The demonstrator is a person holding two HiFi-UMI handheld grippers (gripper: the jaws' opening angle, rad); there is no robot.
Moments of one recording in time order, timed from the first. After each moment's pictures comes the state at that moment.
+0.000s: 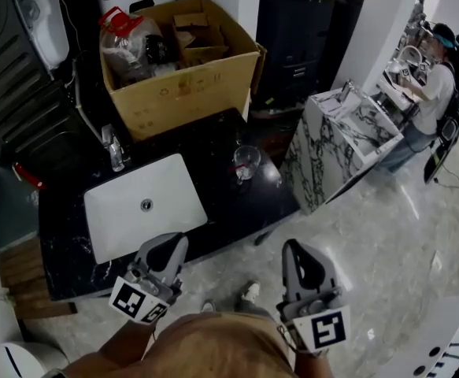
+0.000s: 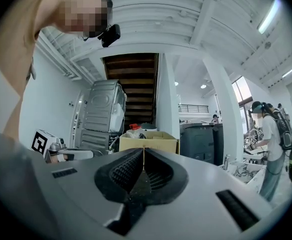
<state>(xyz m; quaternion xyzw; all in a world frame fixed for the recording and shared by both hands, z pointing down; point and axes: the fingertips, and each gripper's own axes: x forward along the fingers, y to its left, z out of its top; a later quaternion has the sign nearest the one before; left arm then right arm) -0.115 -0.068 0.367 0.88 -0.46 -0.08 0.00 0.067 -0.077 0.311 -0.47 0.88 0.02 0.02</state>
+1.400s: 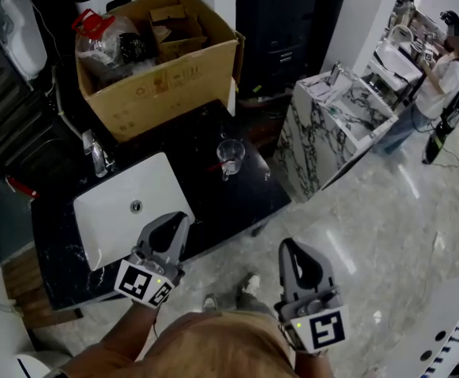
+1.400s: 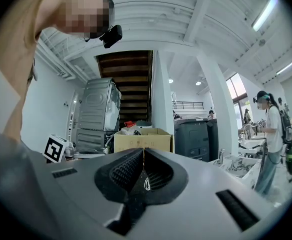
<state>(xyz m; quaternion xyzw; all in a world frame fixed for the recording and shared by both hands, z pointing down) -0.082 -0.135 0.396 0.88 -0.47 -0.03 0.02 0.097 -0.094 0.329 -0.49 0.87 0.00 0.01</state>
